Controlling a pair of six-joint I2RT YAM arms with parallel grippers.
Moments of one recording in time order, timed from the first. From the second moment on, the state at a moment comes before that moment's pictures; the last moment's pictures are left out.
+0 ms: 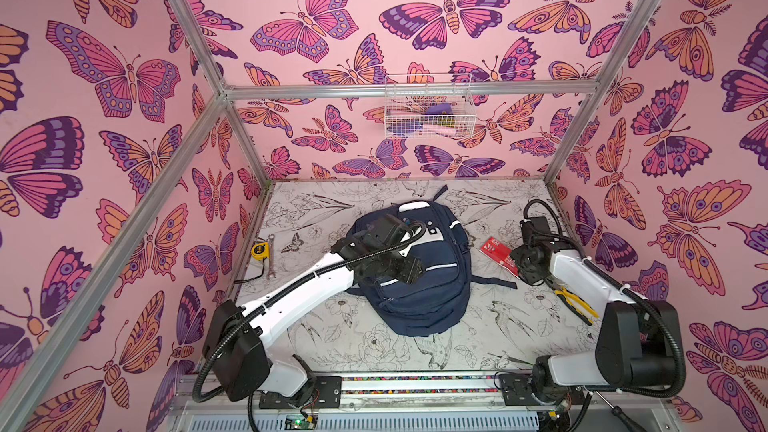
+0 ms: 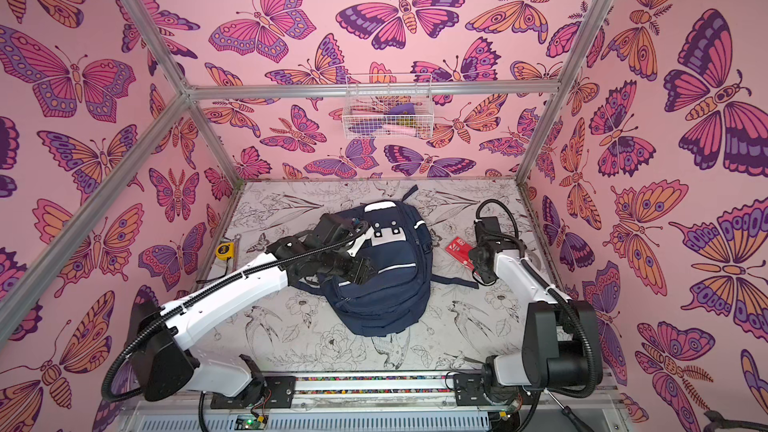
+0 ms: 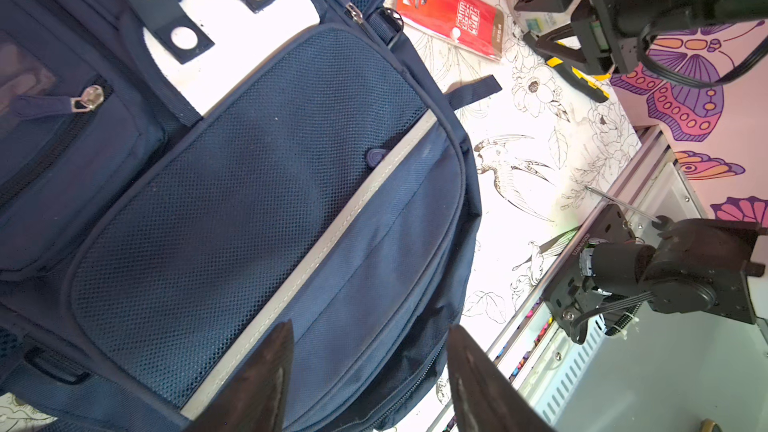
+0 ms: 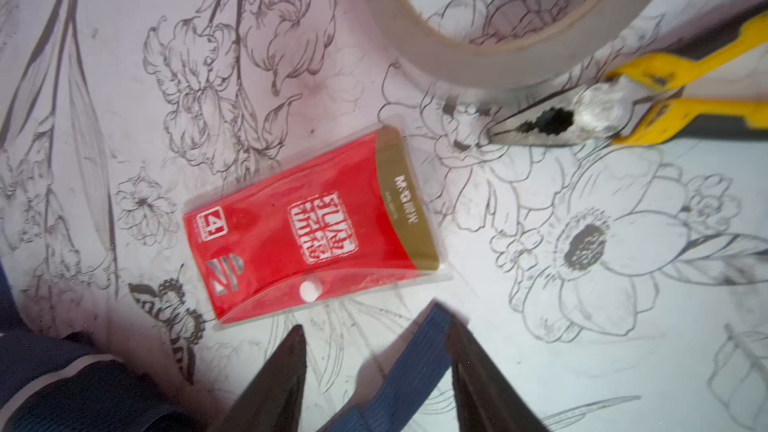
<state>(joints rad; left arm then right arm) -0.76 1.43 1.22 -0.68 0.22 -0.30 0.07 1.42 0.88 -0.63 0.22 1.23</state>
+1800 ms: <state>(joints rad) -0.76 1.40 1.22 -0.68 0.24 -0.32 -0.08 1.88 1.21 -0.76 0.22 1.29</state>
